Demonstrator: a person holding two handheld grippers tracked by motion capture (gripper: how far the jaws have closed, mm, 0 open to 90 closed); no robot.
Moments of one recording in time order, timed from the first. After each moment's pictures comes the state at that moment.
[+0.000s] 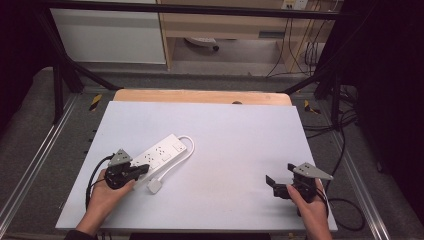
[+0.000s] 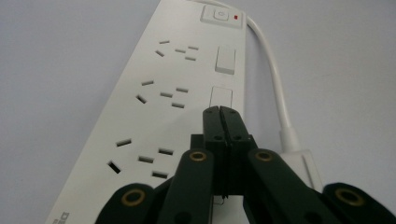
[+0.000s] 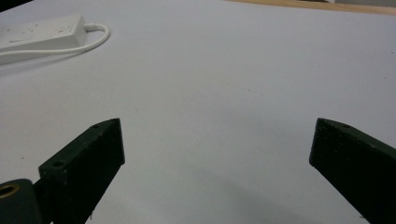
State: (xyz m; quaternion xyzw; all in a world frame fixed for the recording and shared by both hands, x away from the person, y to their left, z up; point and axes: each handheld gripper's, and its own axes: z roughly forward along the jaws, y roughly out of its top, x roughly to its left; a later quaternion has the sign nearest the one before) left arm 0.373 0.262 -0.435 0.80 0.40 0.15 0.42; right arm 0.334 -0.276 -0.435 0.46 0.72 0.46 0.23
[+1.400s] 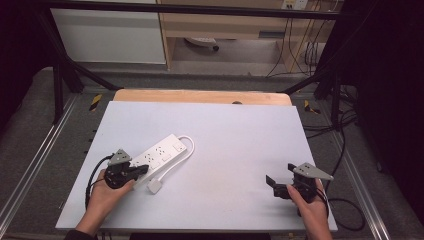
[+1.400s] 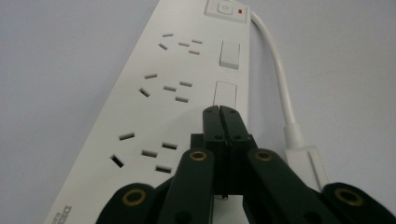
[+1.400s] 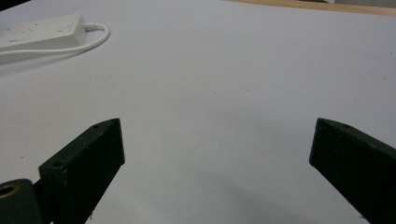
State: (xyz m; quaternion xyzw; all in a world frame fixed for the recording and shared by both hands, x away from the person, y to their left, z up) left arm 0.374 0.264 -0.436 0.80 0.41 0.14 0.41; right arm 0.334 -0.276 -0.435 0.46 0.72 0.46 0.23
